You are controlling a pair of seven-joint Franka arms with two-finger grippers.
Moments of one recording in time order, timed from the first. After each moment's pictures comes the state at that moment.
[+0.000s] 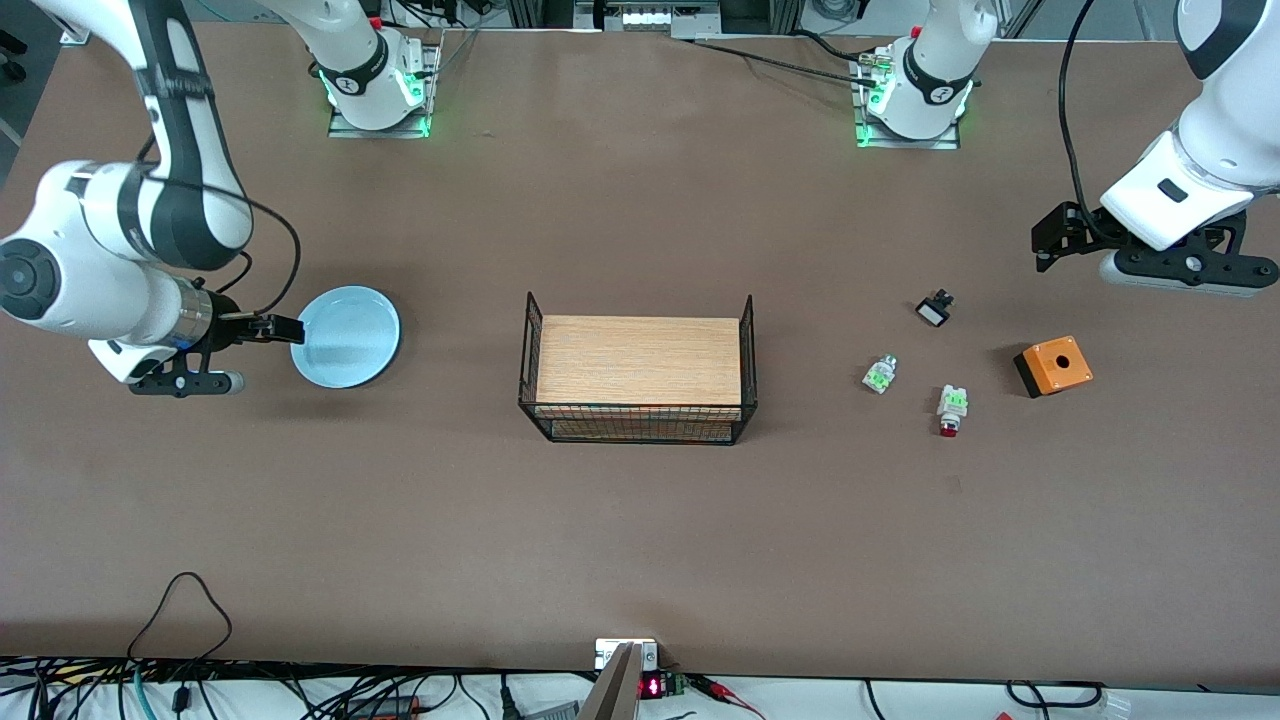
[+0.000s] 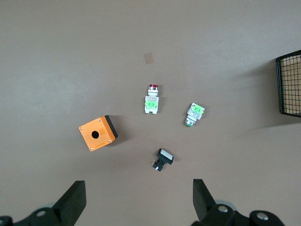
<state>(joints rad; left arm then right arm) -0.06 -0.05 -0.03 -1.78 0.09 1.72 0.04 0.29 0.27 -0.28 -1.81 0.10 1.89 -0.03</state>
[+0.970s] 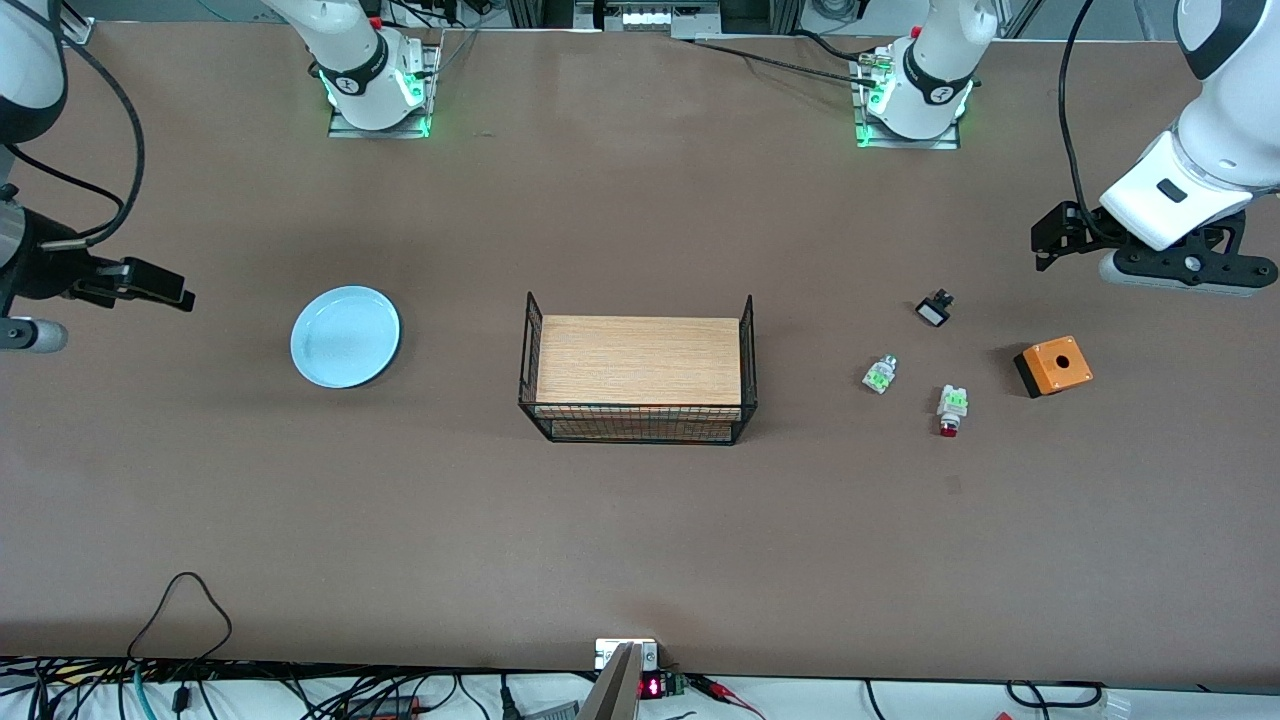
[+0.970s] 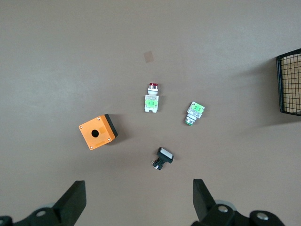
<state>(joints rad) -0.06 -0.05 -0.03 -1.78 0.09 1.72 0.04 0.09 0.18 -0.13 -1.50 0.05 1.58 -0.01</state>
